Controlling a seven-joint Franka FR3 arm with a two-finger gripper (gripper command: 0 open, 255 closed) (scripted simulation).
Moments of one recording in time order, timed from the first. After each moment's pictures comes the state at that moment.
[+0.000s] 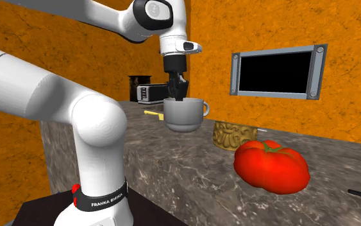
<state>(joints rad) 0.05 -1.08 0.07 -2.75 0.03 1.72 0.17</state>
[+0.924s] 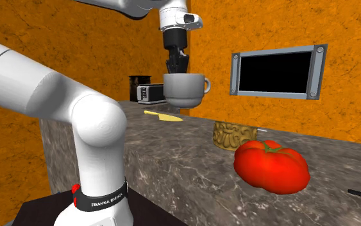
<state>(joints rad) 0.04 -1.03 0.06 -2.54 0.02 1.56 0.16</state>
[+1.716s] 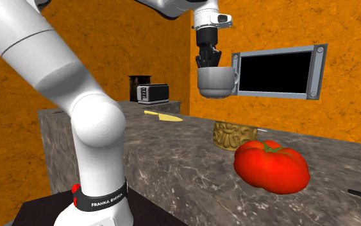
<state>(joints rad) 0.02 -0.60 0.07 -2.24 0.00 1.69 0.16</state>
